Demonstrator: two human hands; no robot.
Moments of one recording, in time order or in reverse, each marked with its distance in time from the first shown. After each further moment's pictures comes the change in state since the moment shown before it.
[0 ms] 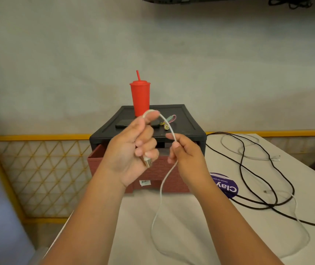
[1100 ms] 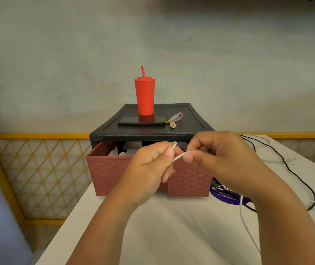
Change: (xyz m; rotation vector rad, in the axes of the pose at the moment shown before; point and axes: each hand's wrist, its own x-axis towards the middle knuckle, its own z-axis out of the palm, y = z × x) left_hand -0.011 -0.041 -0.024 0.922 -0.052 0.234; right_hand -0.014 -0.039 -0.042 -0.470 -0.233 -0.211
